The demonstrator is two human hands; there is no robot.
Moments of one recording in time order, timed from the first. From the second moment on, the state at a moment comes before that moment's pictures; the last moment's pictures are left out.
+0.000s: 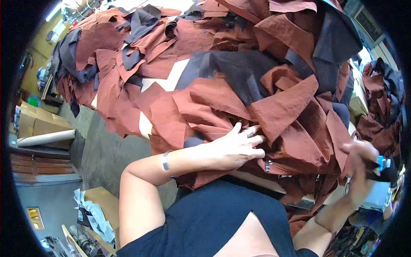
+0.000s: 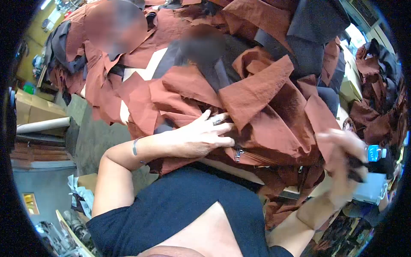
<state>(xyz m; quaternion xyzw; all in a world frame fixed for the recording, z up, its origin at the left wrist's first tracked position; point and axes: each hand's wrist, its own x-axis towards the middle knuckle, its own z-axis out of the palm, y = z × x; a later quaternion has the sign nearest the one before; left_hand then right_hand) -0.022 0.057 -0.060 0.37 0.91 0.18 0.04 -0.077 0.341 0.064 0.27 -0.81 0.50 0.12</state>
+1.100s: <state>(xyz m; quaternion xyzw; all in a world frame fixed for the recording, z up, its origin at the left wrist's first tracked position) -0.138 -0.294 -0.099 -0.34 0.92 0.01 -0.22 -0.123 0.267 -0.077 0.37 -0.81 0.45 -0.02</state>
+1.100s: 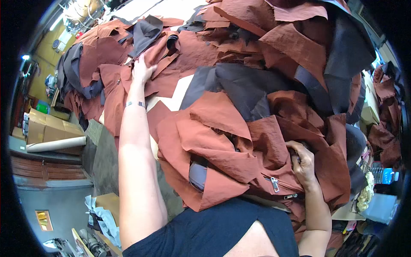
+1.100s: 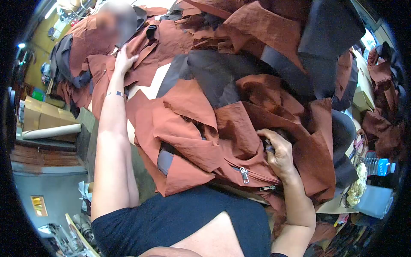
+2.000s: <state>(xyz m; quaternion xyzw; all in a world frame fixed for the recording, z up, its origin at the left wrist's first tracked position) -0.081 -0.022 0.123 0.13 0.41 0.74 -0.52 -0.172 0.159 0.004 0.33 -0.69 0.64 0.04</state>
